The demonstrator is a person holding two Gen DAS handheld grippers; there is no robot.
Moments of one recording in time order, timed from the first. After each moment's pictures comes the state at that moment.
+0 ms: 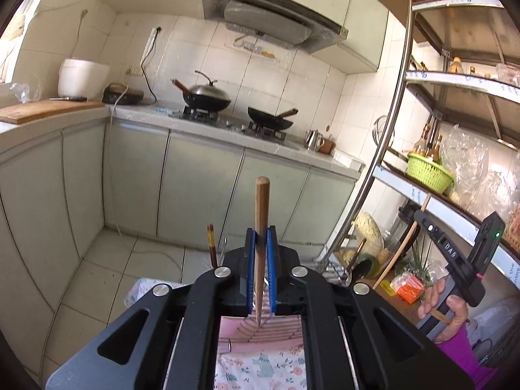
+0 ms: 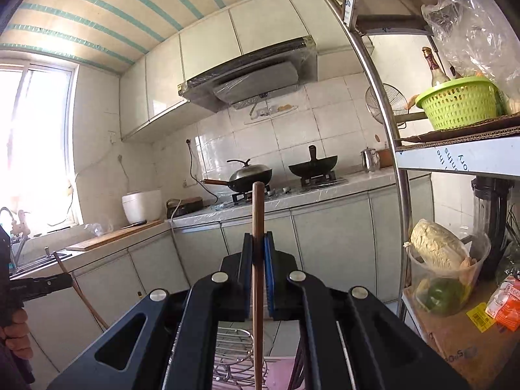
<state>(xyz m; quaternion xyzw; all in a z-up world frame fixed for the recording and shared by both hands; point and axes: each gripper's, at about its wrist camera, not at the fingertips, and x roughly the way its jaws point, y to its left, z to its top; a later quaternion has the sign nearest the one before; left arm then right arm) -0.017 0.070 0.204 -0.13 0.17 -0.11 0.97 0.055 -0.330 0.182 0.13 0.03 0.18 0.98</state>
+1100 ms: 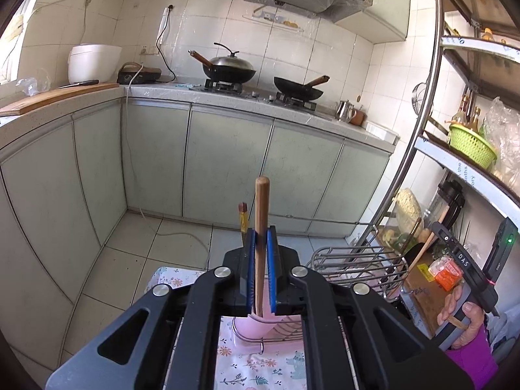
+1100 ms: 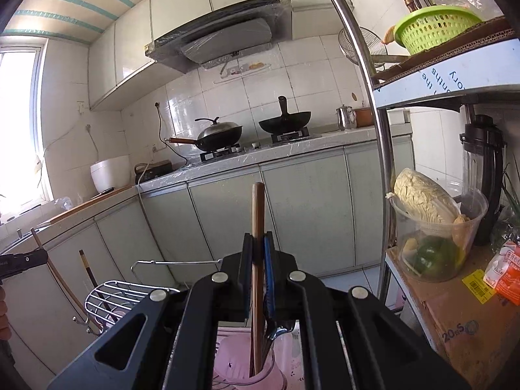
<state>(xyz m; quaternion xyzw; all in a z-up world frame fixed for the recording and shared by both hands) 0.055 0.070 0.151 -0.09 0.24 -0.05 0.96 0.114 -0.334 0.103 0.12 0.13 0.13 0.98</state>
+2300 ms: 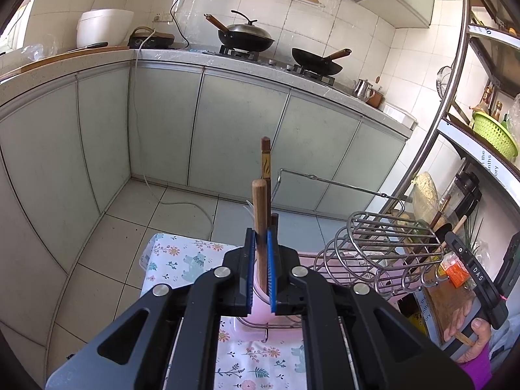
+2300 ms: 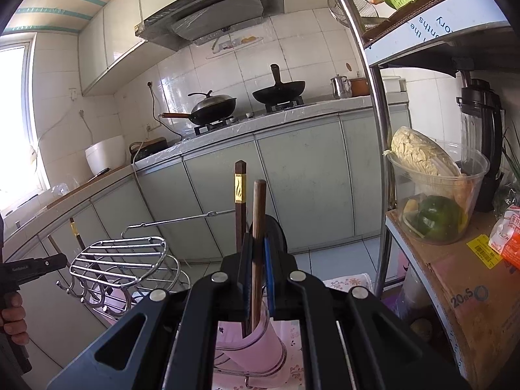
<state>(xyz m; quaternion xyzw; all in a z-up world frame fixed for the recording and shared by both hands) 0.083 0.072 0.097 -0.12 0.29 -0.03 0.95 0.114 -0.333 0.065 0.12 0.18 0.13 0.97</state>
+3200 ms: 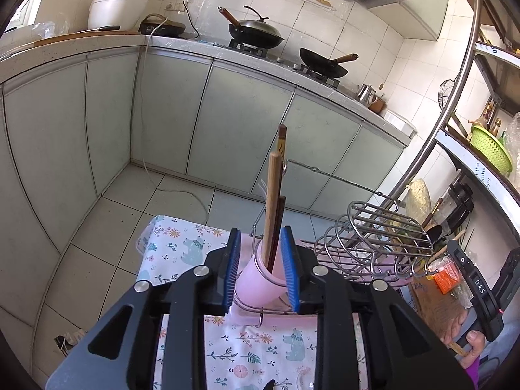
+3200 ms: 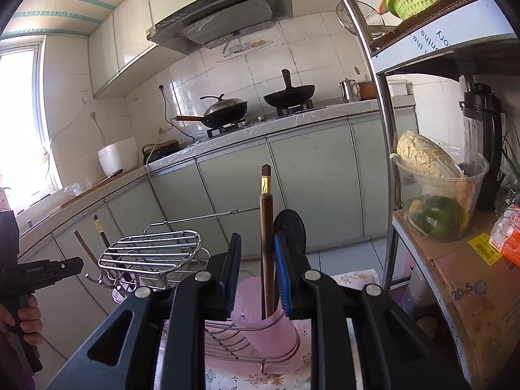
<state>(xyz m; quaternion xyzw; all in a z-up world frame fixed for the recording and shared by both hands) 0.060 0.086 0.093 -0.16 0.30 -0.03 0.94 0.079 -0.331 0.076 0.13 0.18 0.15 0.96</state>
